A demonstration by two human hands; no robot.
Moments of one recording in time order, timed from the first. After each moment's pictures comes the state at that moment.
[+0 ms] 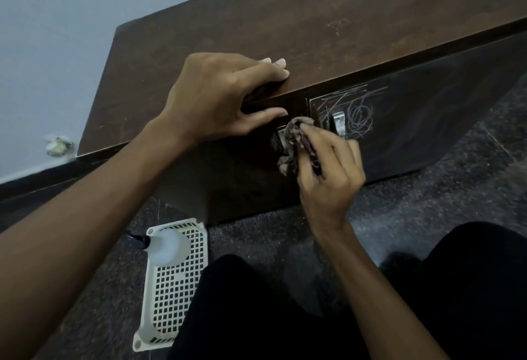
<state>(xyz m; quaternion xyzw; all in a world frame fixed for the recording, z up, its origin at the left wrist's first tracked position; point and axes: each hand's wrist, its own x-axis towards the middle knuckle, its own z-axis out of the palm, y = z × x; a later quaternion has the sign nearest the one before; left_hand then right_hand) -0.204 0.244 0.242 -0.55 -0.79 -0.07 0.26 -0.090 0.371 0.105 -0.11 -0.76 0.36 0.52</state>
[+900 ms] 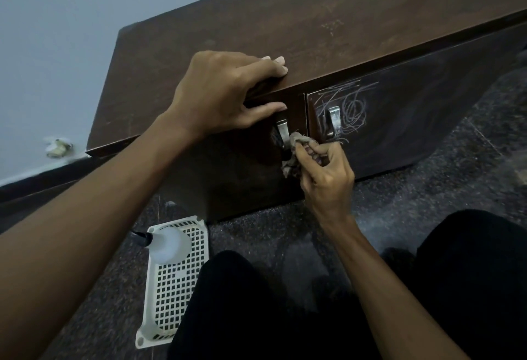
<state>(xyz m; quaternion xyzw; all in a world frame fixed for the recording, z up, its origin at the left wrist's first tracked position) -0.203 0.245 0.244 -0.55 -0.79 -0.06 0.26 -0.085 0.383 0.063 -0.06 -0.84 0.28 0.46</state>
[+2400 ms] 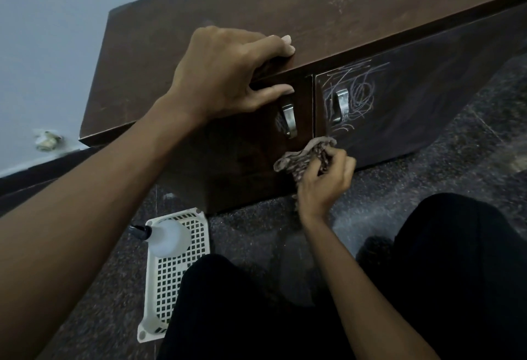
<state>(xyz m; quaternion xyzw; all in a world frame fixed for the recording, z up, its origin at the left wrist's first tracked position) -0.207 0.243 0.242 -0.55 -0.79 -0.03 0.27 -0.091 0.334 0.033 -0.37 -0.66 0.48 0.44</state>
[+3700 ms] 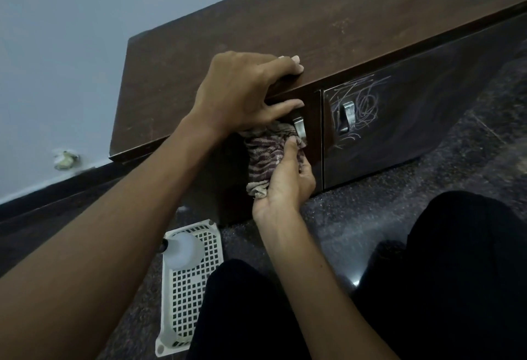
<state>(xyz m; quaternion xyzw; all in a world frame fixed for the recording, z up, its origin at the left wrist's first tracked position) -0.209 0.244 0.242 -0.55 -0.78 -0.06 0.28 -0.100 0.271 0.168 -0.45 -0.15 0.86 0.18</state>
